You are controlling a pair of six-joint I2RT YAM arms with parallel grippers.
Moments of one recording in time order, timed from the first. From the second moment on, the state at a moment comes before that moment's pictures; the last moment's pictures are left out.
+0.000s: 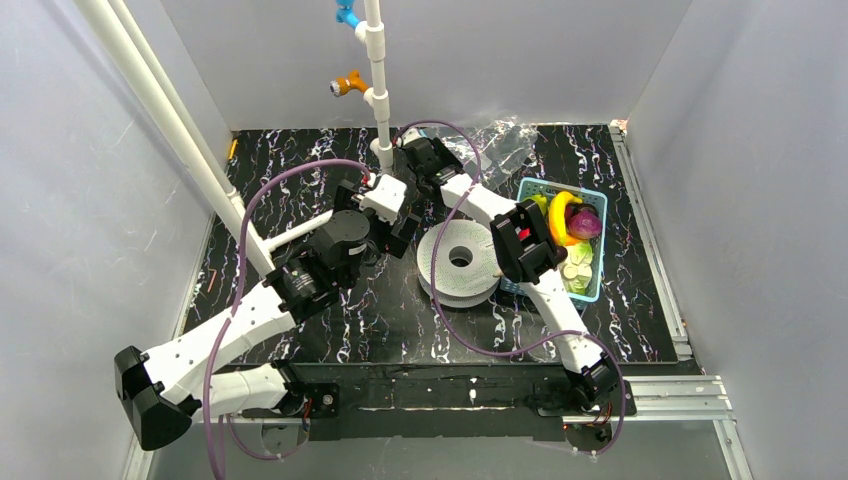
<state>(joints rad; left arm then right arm) -0.89 1.03 0.97 -0.19 -0.54 0.15 0.65 2.57 2.19 -0.27 0.64 -0.40</state>
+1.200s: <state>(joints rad) -0.89 1.07 0.97 -0.19 -0.54 0.13 0.60 2.64 2.17 -0.10 0.78 -0.58</state>
